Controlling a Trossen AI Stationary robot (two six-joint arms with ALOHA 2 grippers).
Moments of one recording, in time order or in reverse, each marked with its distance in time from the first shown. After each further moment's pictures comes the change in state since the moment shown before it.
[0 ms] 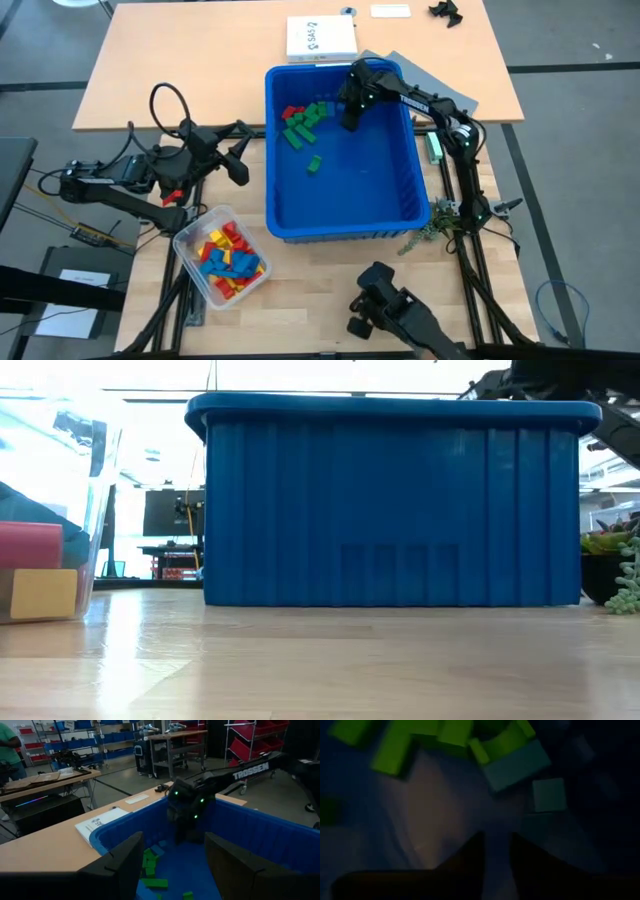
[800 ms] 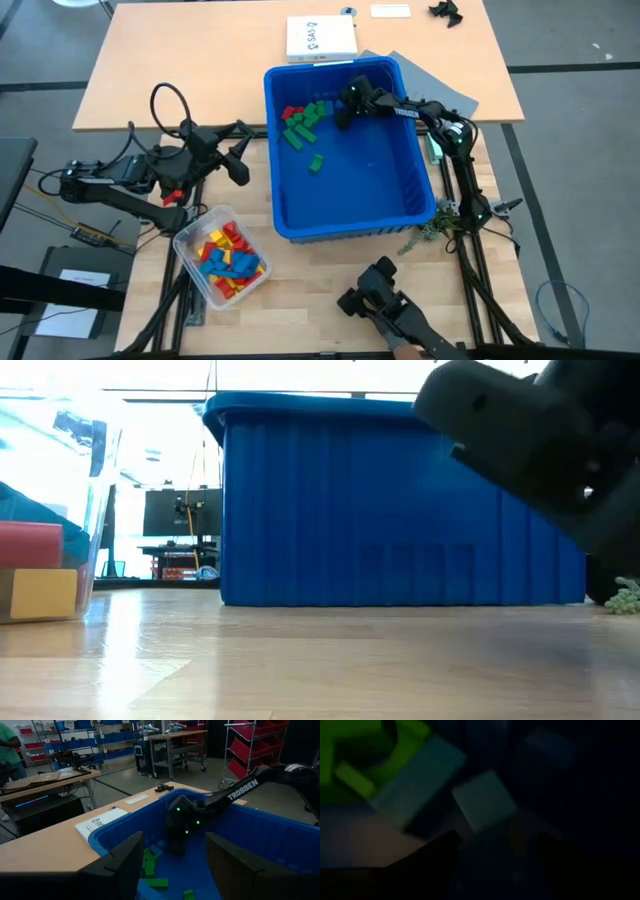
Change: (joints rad) left arm 0.000 0.000 0.000 -0.001 0.000 0.000; right arm -0.022 0.077 -0.243 0.571 0.203 0.294
